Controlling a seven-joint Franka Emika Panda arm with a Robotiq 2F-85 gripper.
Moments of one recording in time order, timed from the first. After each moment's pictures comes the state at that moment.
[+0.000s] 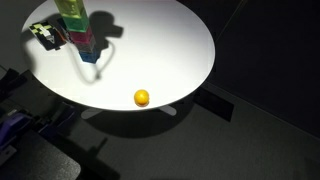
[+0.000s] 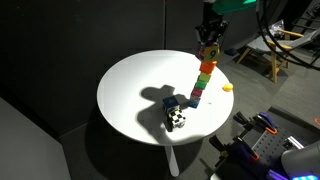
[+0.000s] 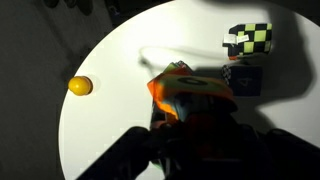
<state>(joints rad) 0.00 0.00 0.01 -2.02 -0.05 1.88 0.37</state>
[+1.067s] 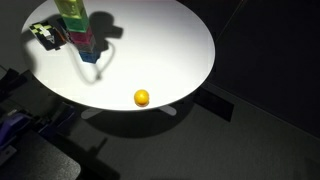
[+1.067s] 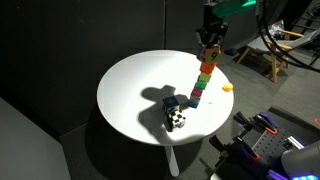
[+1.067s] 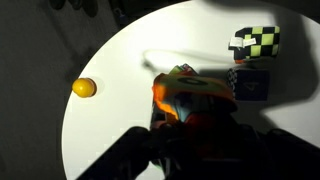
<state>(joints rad) 0.00 0.01 0.01 -2.03 -0.07 1.88 0.37</state>
